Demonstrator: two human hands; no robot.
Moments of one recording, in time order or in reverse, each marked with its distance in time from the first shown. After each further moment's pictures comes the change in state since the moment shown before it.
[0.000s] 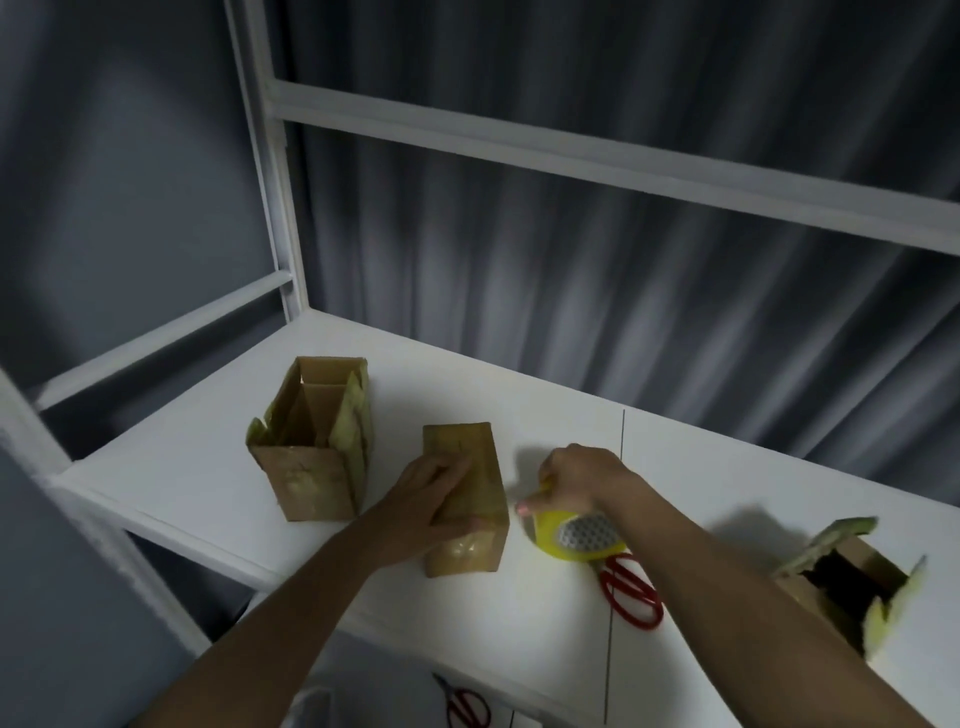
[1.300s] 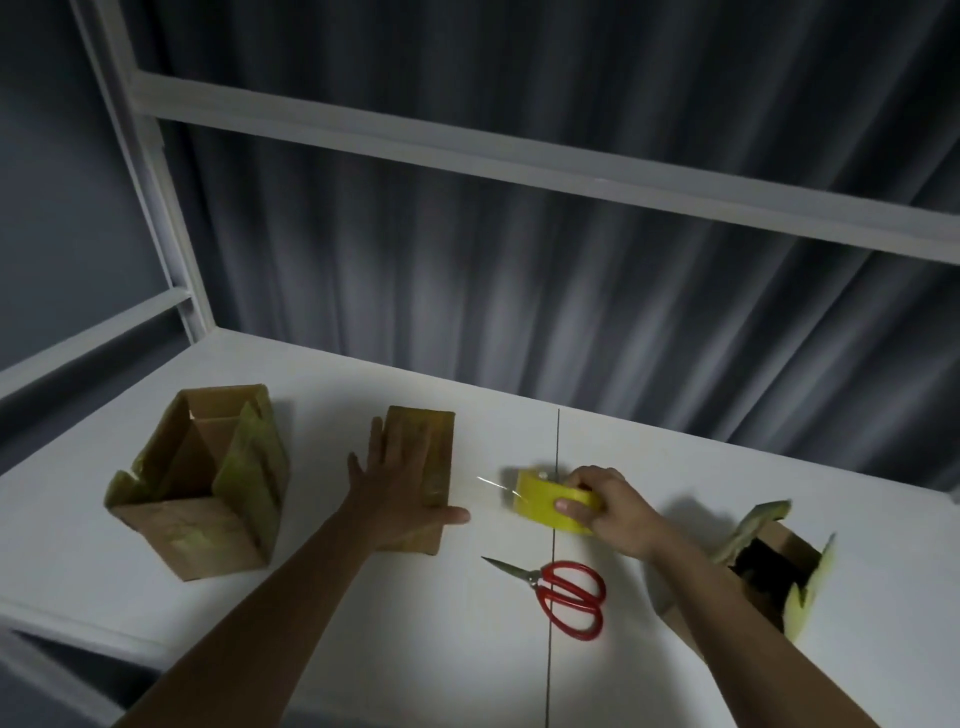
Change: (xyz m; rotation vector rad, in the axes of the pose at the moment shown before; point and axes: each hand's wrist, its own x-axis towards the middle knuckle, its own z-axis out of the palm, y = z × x) left_hand 0.084 0.039 0.003 0.360 0.054 -0.154; right_hand -0.035 0.116 0.051 0.654 0.332 0.061
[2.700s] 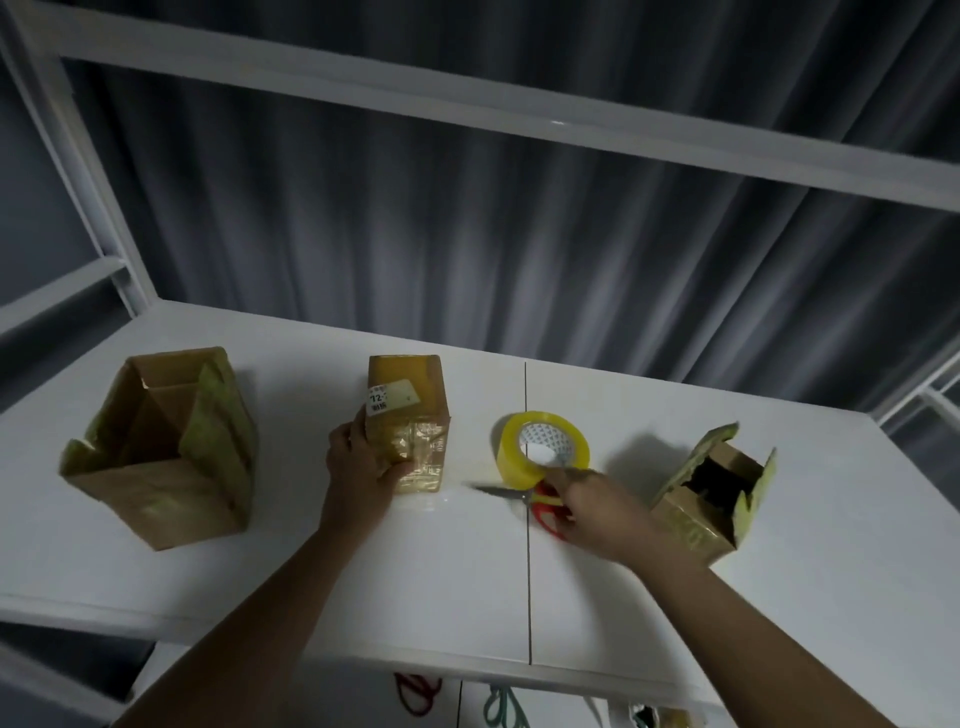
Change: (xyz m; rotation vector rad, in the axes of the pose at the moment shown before) left_hand -0.022 0.002 0.051 -0.663 0.460 -0.076; right_hand -0.067 -0.014 0.030 -0.560 -0.078 -0.048
